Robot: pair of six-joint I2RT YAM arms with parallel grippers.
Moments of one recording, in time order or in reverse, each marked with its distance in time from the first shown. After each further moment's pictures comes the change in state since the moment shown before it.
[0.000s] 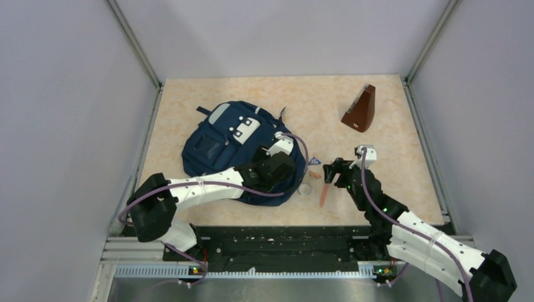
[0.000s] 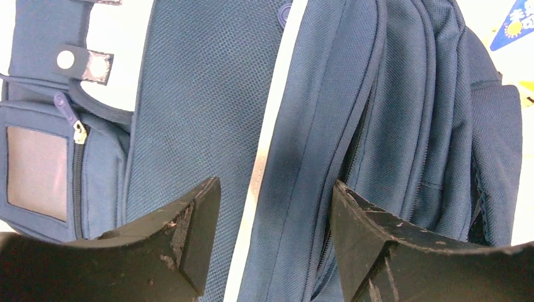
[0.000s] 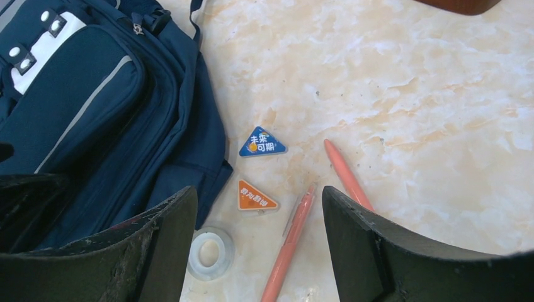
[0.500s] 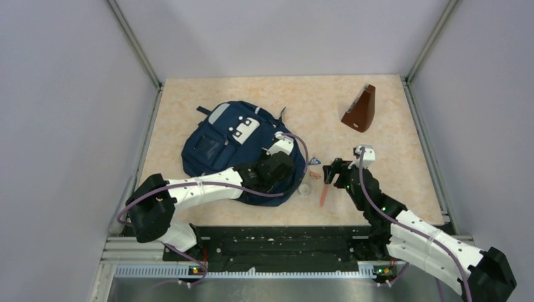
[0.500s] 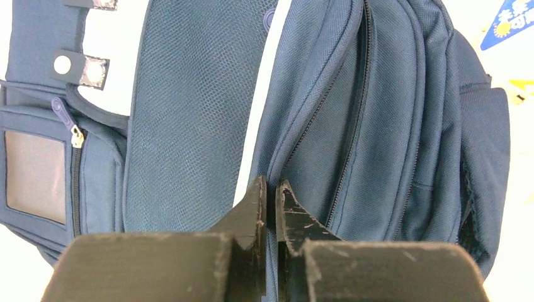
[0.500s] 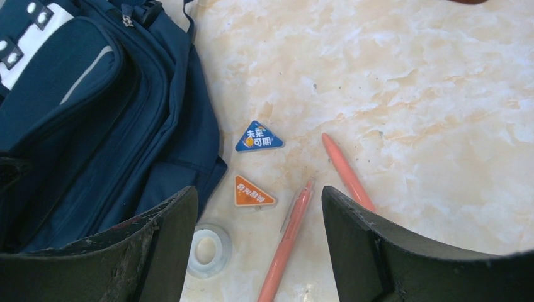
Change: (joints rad) left arm 0.000 -0.018 0.000 0.001 -0.001 0.003; right arm 0.000 0.021 0.000 -0.001 0.000 0.007
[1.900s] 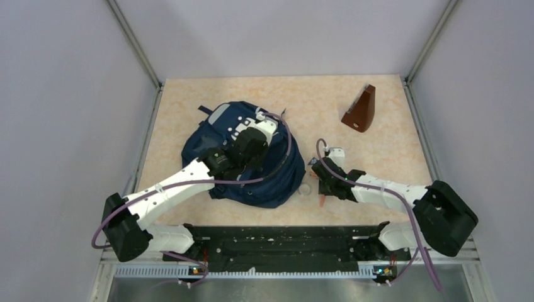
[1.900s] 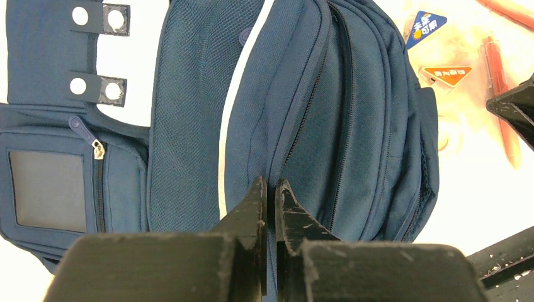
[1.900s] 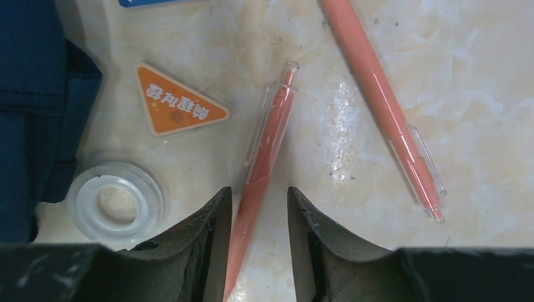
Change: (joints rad) left arm 0.176 -0.219 0.119 -0.225 0.392 0.092; right arm 0.055 0.636 0.294 -0.373 -0.053 0.182
